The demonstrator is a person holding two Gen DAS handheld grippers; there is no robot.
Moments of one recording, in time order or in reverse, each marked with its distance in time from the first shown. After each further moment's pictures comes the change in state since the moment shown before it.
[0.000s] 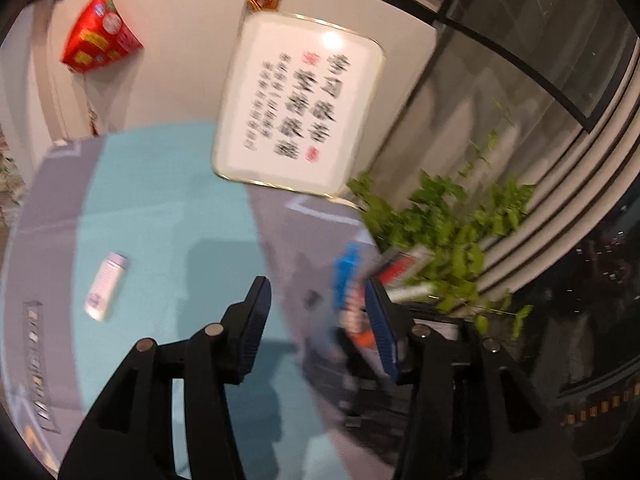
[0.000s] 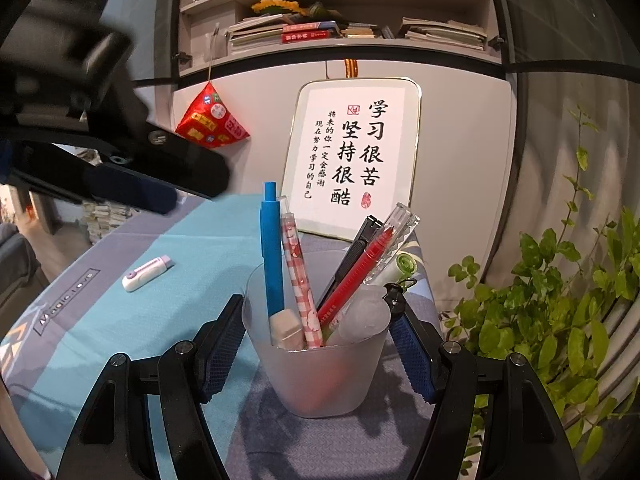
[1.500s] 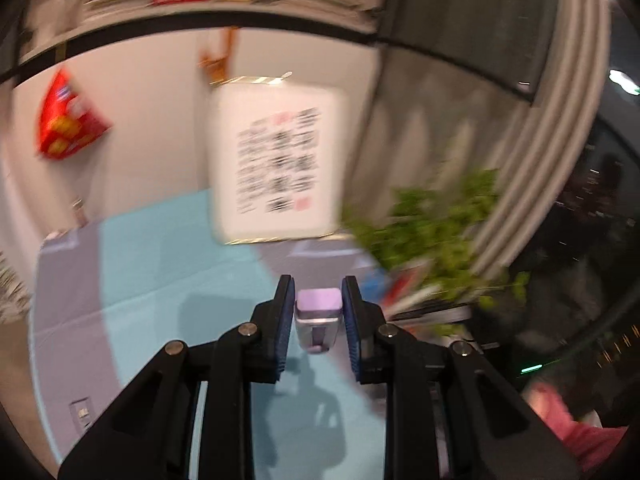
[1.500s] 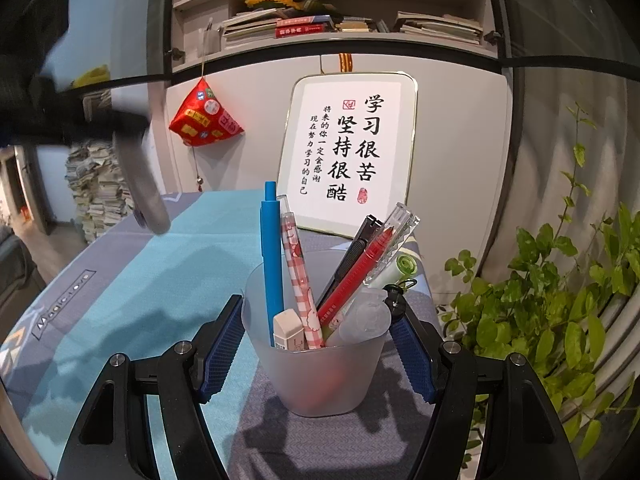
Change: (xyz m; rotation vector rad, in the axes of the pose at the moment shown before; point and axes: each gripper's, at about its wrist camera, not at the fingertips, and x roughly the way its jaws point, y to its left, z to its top) left arm -0.041 0.012 0.016 0.262 -0.106 -0.157; right arm 0.002 0.000 0.005 0.011 0.025 -0.017
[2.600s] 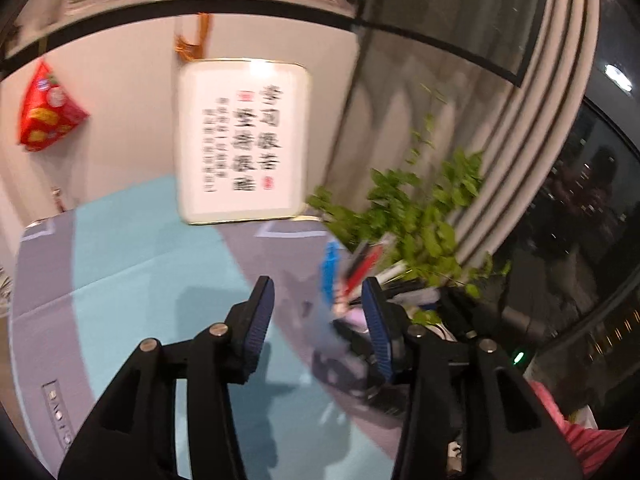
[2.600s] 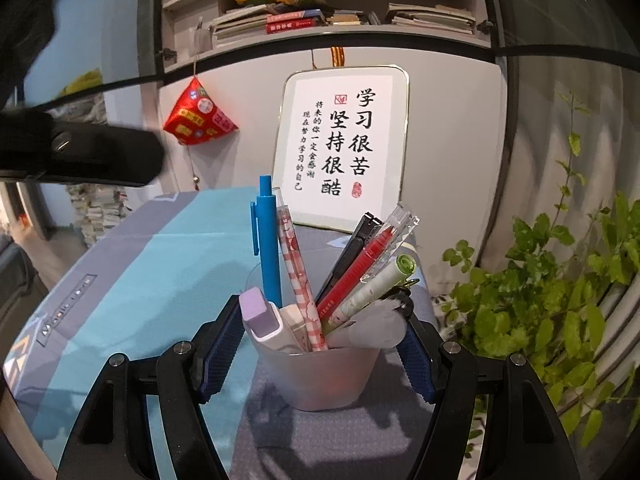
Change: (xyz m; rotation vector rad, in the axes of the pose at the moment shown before) left arm 0.012 -0.015 -0.026 -0.022 0.027 0.015; right arm -0.003 -0.002 0.005 0.025 0.036 -0.021
